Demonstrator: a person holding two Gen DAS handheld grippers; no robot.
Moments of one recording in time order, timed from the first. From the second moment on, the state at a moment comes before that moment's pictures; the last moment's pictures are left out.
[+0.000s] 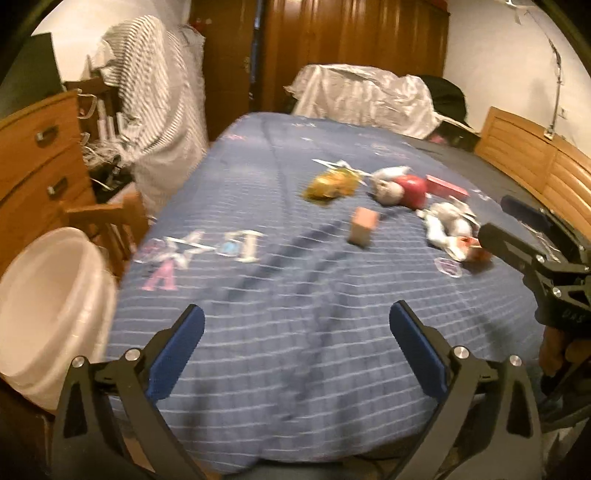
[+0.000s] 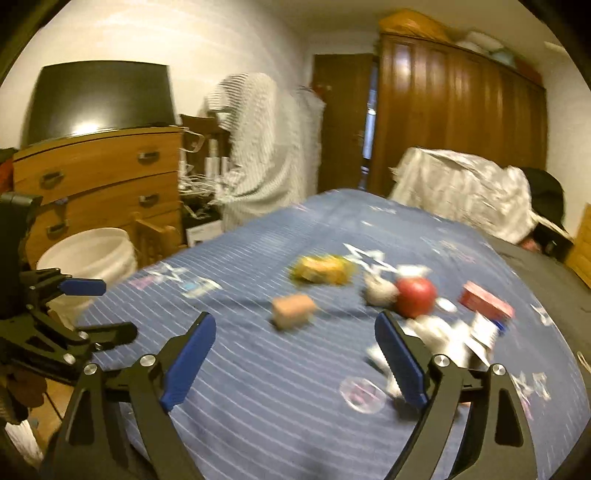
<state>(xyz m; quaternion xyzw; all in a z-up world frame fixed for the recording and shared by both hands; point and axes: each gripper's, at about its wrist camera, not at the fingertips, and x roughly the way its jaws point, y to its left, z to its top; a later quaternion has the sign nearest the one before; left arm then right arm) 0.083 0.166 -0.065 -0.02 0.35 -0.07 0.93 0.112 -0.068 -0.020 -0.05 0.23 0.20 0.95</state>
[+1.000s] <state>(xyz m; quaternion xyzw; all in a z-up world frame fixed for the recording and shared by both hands) 0.118 0.078 -0.115 -0.03 0.44 -0.09 0.89 0.124 -0.224 -0.111 0.04 0.32 0.11 0.94</state>
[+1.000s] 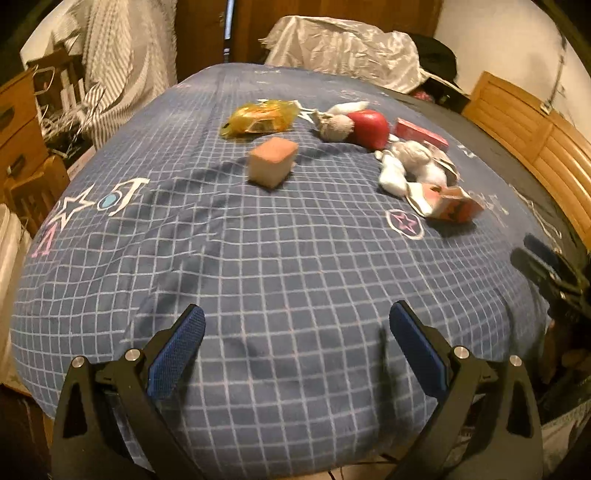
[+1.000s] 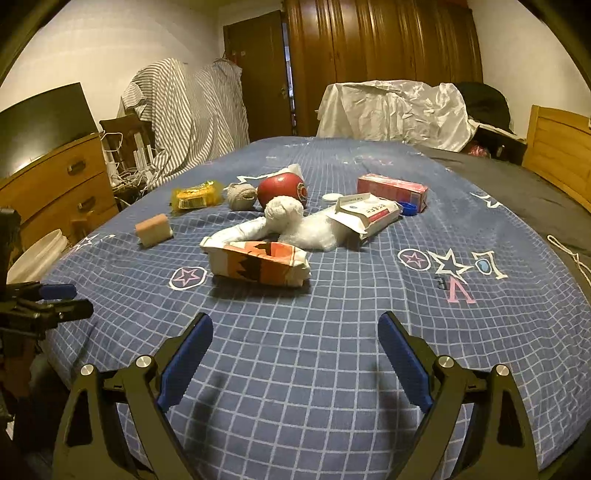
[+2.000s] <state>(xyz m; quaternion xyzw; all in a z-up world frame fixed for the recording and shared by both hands) 0.257 0.062 -0.124 0.10 0.44 -0.13 0.88 0.228 -0.183 -0.128 -0.14 0.36 0.24 0.89</state>
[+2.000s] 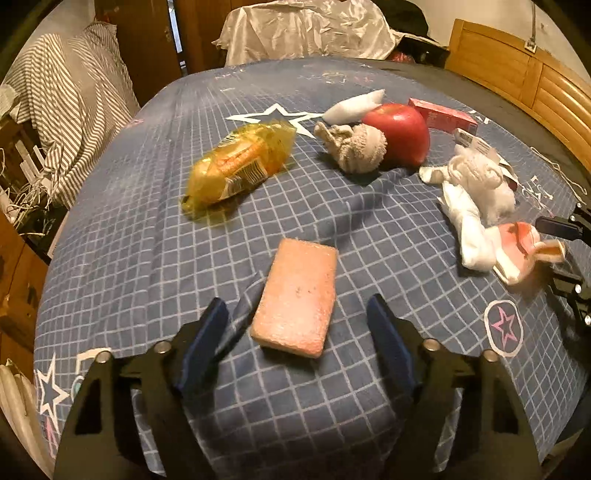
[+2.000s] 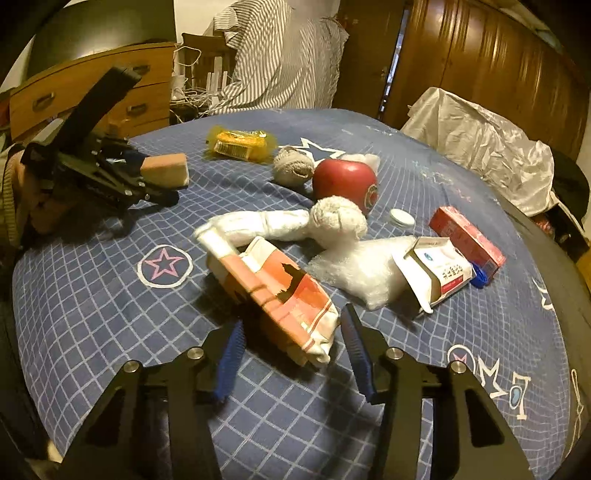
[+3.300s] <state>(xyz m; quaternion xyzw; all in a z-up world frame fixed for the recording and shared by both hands) 0.123 0.036 -0.092 0.04 0.40 -0.09 0.91 0.102 -0.194 -0.076 0.05 0.30 0.22 0.93</state>
